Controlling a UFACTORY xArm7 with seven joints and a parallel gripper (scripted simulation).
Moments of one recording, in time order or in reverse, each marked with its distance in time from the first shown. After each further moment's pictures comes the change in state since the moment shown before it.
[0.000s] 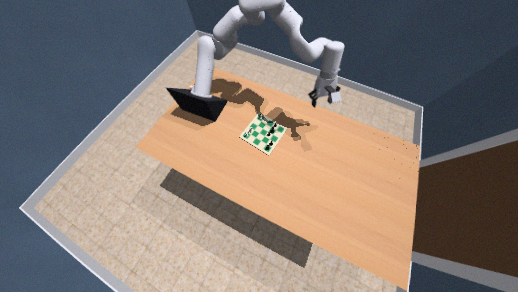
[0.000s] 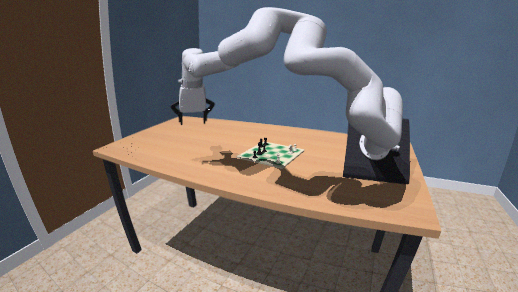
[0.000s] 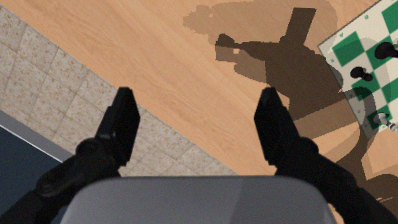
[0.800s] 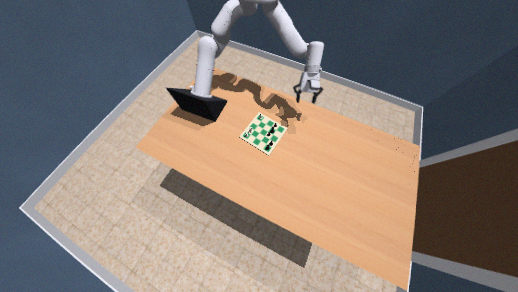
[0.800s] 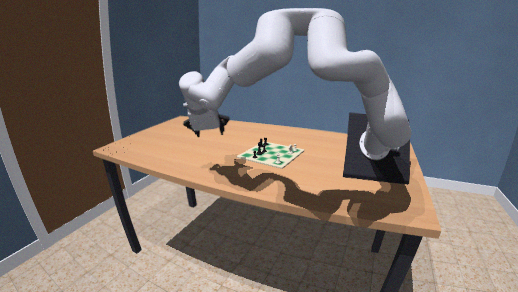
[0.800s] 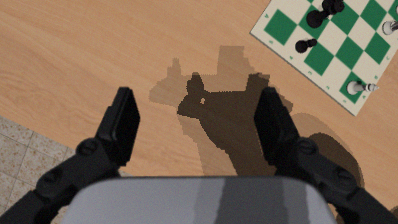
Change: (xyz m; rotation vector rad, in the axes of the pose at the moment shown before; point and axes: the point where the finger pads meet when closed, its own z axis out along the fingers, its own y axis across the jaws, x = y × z) arm -0.062 0.063 0.014 -0.229 0.387 0.157
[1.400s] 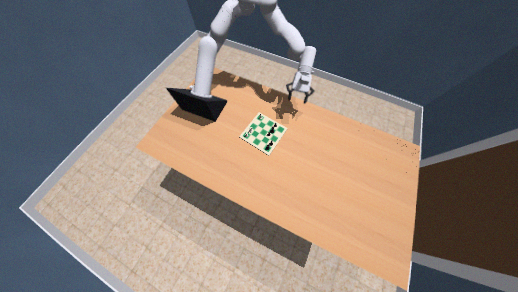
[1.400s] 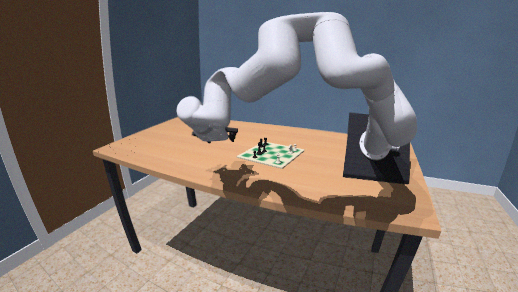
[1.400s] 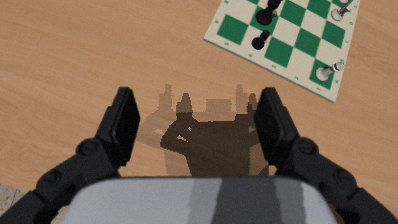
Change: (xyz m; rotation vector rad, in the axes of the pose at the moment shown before) arm -0.030 0.041 0.004 -0.144 0.238 0.099
